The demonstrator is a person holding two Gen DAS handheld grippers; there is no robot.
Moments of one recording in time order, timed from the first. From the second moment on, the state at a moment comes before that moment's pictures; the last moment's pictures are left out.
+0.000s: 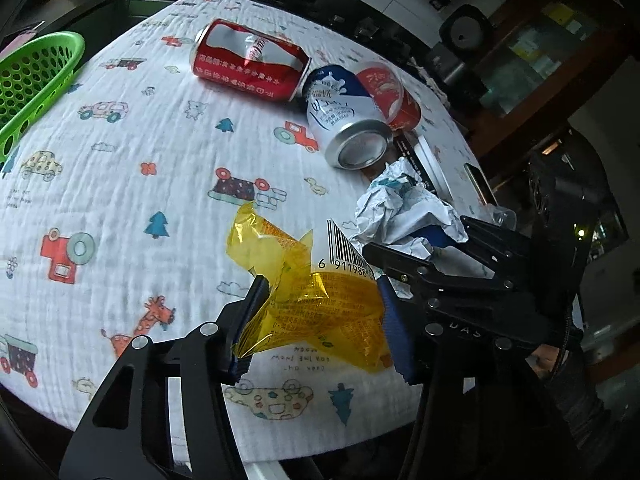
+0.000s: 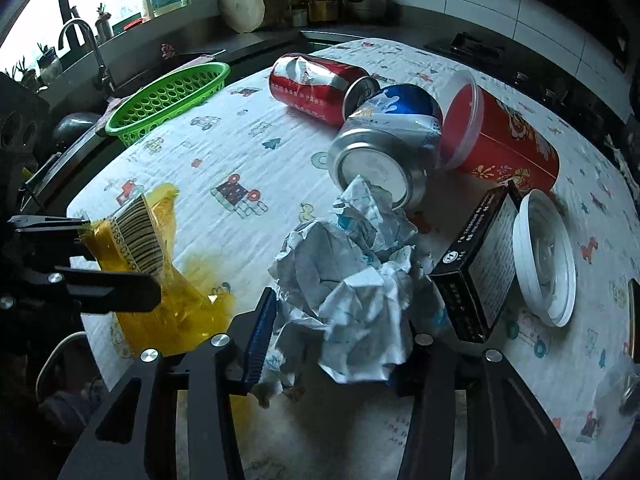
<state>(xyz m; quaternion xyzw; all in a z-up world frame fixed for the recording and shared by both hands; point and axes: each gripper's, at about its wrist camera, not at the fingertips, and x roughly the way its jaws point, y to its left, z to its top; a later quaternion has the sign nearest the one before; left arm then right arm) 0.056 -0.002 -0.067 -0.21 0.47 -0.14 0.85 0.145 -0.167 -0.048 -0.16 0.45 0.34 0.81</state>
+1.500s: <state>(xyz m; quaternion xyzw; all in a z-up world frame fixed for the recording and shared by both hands) 0.033 0.199 -0.004 -0.18 0.33 0.01 0.93 0.163 0.012 0.020 -0.14 0.41 0.45 0.78</state>
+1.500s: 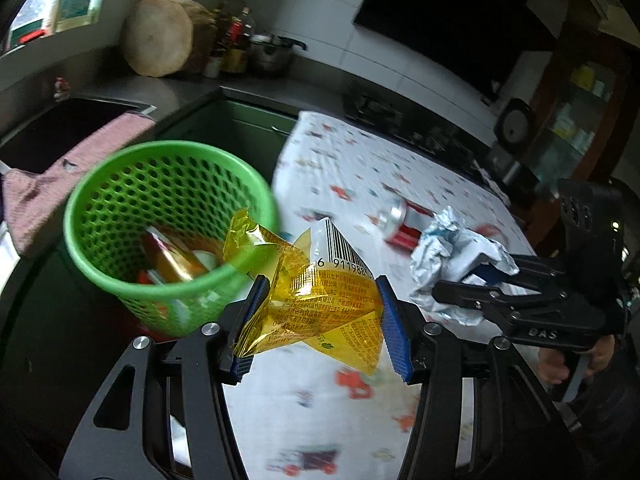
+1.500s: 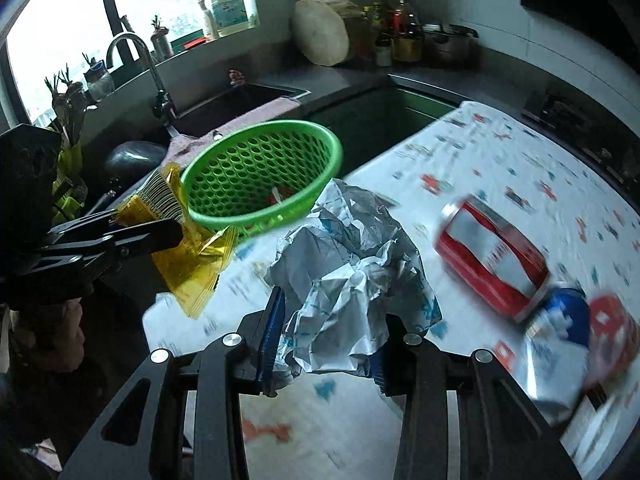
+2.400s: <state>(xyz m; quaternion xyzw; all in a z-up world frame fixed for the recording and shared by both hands) 0.096 0.324 -0.036 -0.20 0.35 0.14 0.90 0.209 0.144 0.015 -0.13 0.42 0.49 0.75</state>
